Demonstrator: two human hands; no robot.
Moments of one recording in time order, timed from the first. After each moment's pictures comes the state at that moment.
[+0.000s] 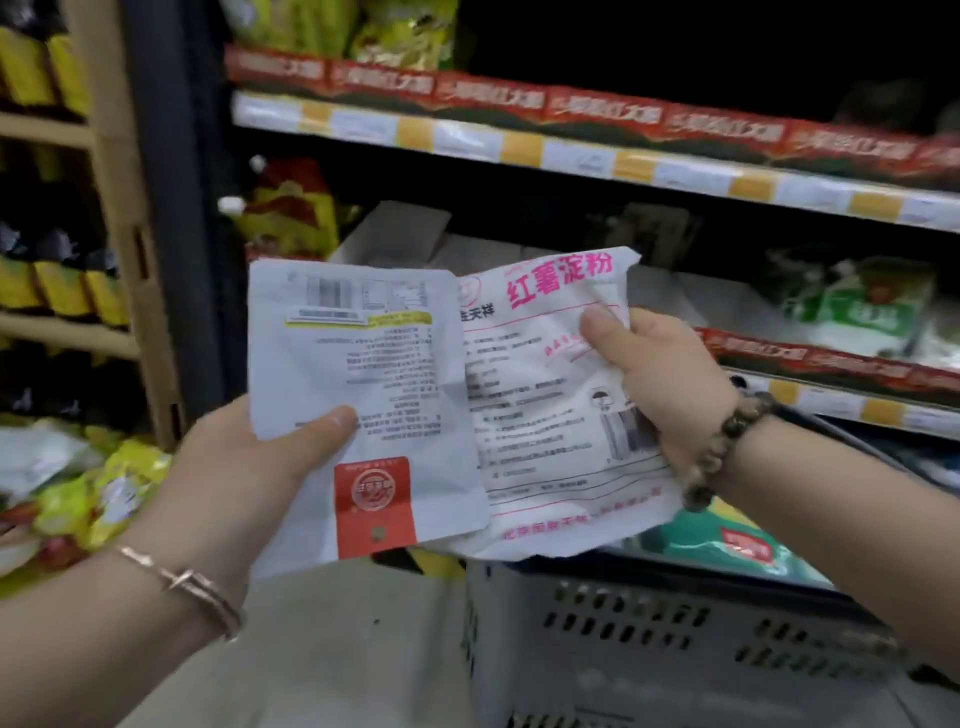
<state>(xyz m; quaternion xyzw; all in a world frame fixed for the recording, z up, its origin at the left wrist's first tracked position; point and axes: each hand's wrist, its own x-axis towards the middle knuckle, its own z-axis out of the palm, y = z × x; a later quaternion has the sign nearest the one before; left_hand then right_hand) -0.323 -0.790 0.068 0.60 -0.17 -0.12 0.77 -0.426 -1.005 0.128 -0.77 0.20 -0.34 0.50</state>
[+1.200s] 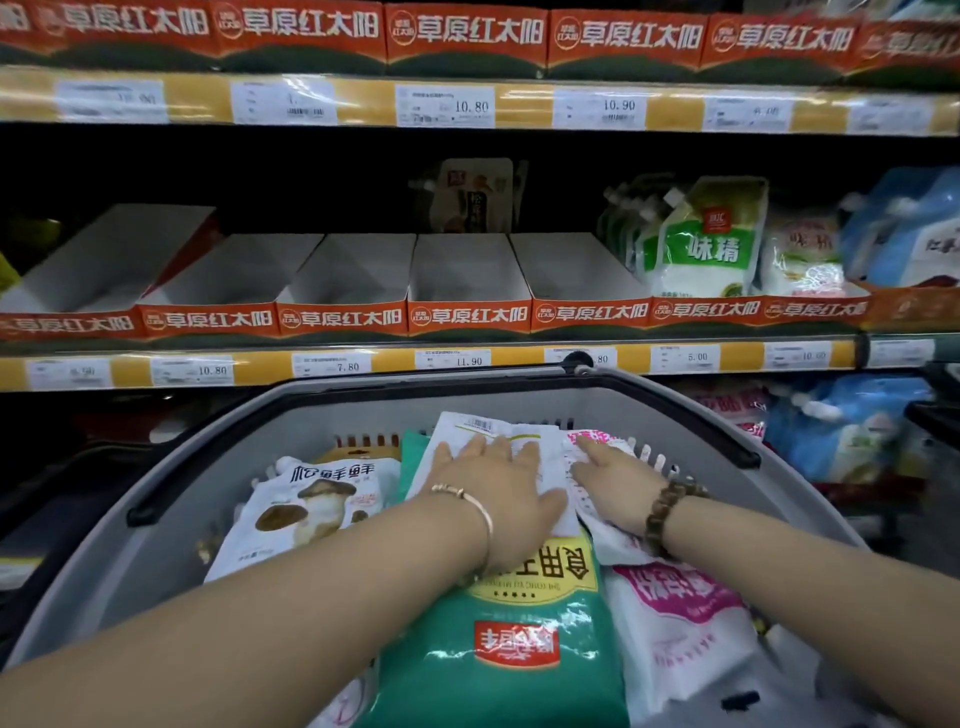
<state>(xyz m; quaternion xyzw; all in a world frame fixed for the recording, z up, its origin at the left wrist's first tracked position) -0.398 -1.153 0.039 0.81 -0.58 -0.07 -0.03 -0.492 -1.286 -0.001 -0.87 0.41 -0.08 0.25</state>
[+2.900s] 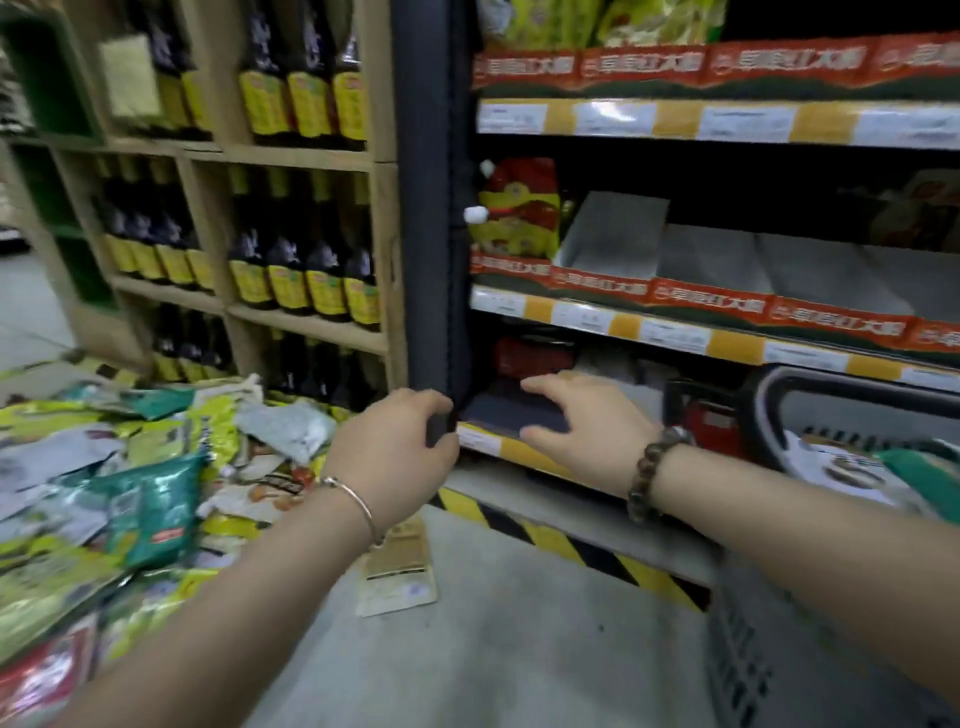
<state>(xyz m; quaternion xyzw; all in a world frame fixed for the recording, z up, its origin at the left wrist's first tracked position) -0.153 -0.670 0.050 0.91 -0.29 0.10 0.27 -0.216 -0.852 0.071 -0.99 0.02 -0.13 0.10</state>
